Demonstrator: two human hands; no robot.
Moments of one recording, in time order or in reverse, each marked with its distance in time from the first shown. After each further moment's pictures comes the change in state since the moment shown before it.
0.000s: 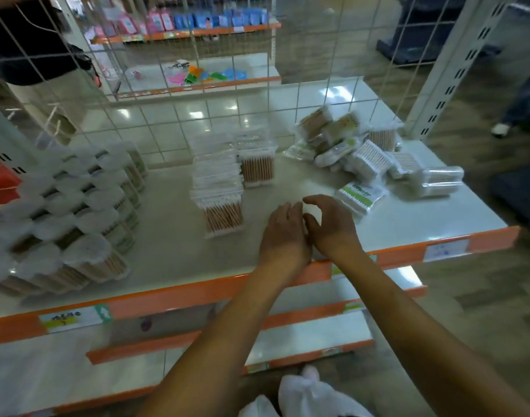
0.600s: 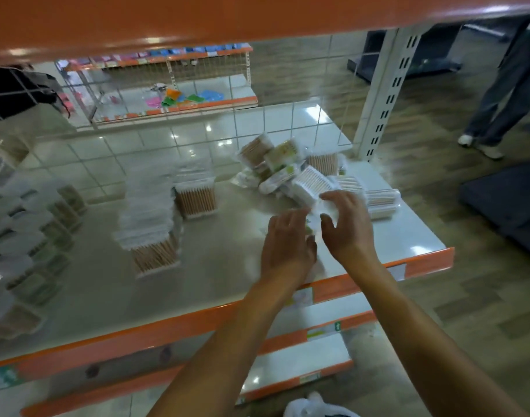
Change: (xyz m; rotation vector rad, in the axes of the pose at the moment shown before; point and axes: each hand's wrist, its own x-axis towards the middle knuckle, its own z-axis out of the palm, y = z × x) left_hand 0.034 0.105 0.033 -0.097 0.177 0.134; right_hand 0.026 0.082 -0.096 -0.022 0.285 -0.012
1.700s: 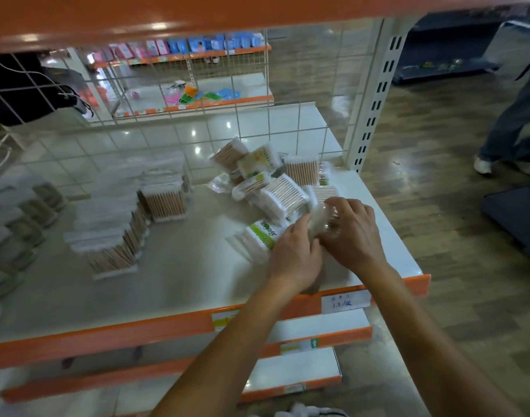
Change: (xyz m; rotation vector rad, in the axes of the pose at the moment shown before) left_hand 0.031 0.058 0.063 -0.150 -0.118 -0.160; right_hand 0.043 0.086 -0.032 -0.114 -0.228 -0.004
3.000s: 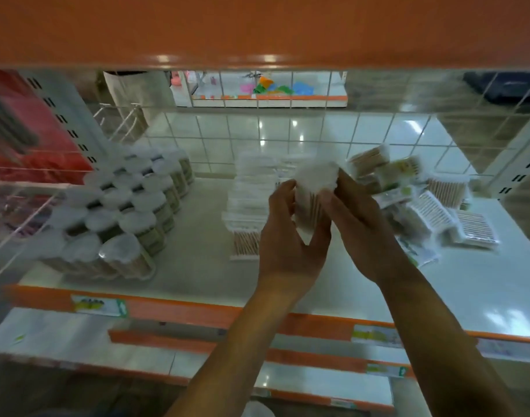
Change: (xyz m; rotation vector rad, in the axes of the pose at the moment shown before) left_hand -0.065 -0.105 -0.185 -0.391 0.589 0.091; right_hand -0.022 -0.239 0.051 1.040 -0.400 -0.405
